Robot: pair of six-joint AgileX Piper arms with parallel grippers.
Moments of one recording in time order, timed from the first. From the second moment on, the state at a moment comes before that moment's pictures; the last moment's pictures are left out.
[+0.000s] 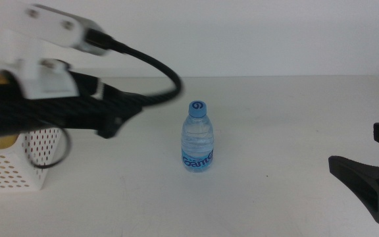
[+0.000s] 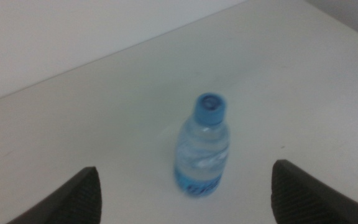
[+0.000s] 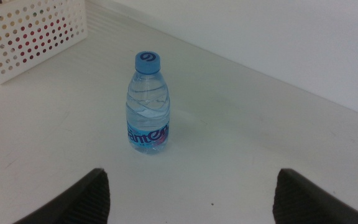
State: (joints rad) left arm -0.37 1.06 -0.87 -0.58 0.42 0.60; right arm 0.58 0.65 -0.58 -0.05 0.38 0.00
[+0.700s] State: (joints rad) left arm -0.59 1.18 -0.70 -0.79 0.01 0.77; right arm 0.58 0.65 -0.58 -0.05 0.38 0.00
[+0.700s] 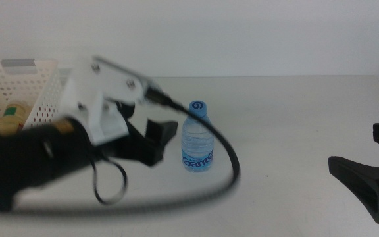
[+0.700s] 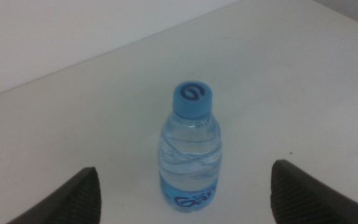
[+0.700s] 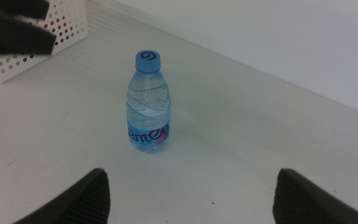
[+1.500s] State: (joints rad) left arm -0.81 1.37 -0.44 -0.39 -0.61 0.21; right arm 0.58 0.65 -0.58 -0.05 0.38 0.00
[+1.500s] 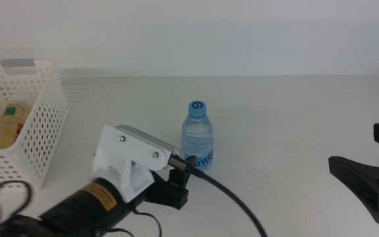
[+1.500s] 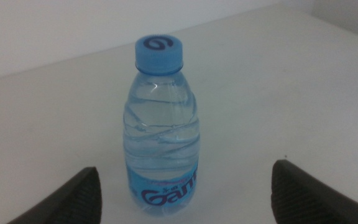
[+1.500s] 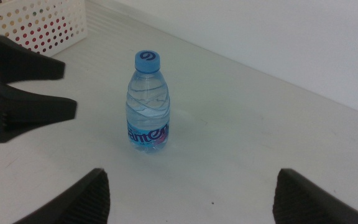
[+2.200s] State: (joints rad) left arm -0.72 1.69 -0.54 -0.19 -0.87 -0.01; right arm 0.58 0.65 -0.58 -0.05 0.38 0.00
